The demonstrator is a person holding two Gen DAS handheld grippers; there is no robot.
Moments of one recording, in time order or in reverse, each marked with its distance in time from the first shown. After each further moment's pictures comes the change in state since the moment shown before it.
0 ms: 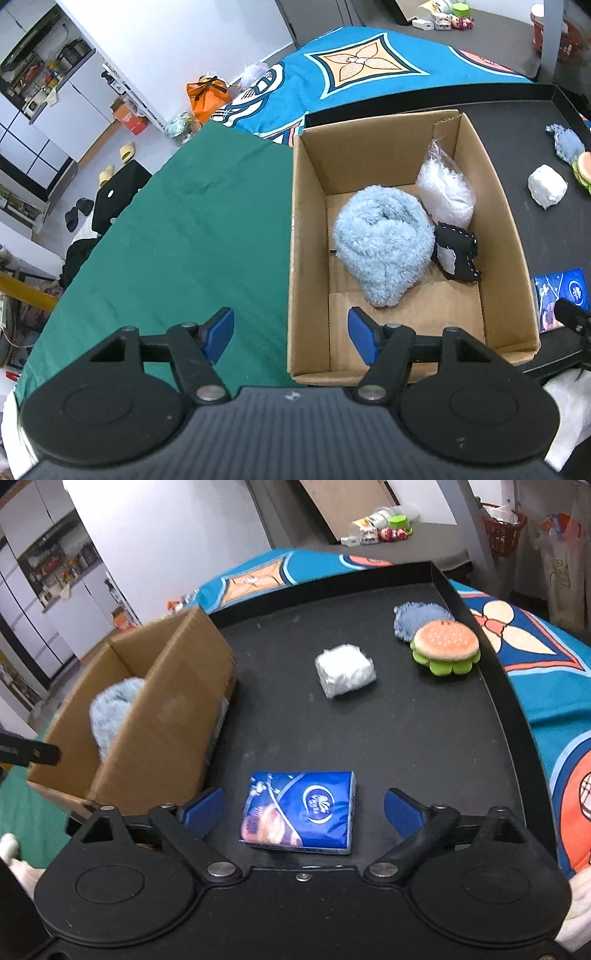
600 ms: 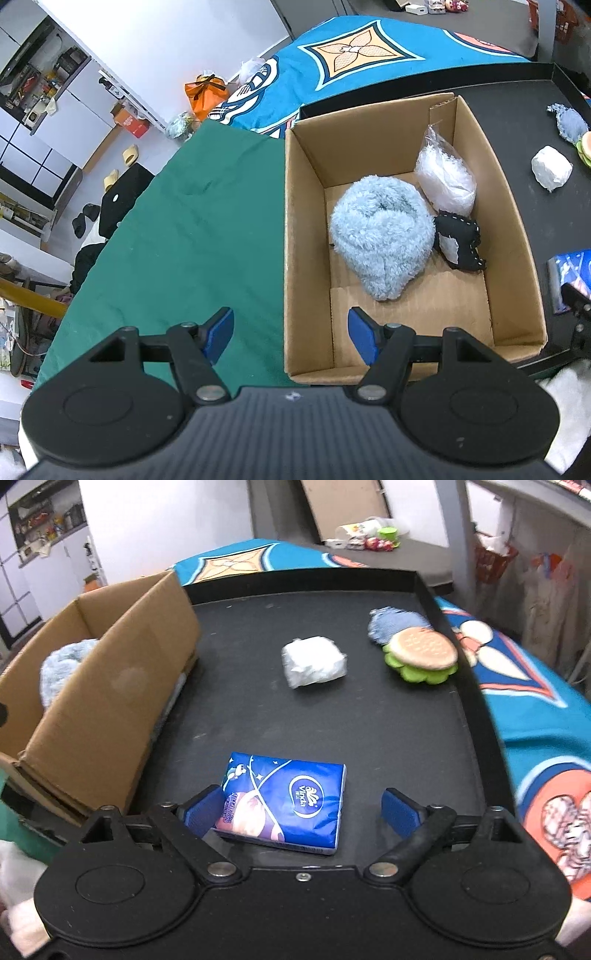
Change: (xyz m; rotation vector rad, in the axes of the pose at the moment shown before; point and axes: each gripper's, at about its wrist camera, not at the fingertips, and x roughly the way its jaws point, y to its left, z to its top) left arm 0.004 -0.010 0.001 0.042 0.022 0.037; right arm 0.002 0.006 -0.007 -0.119 -0.028 -0.202
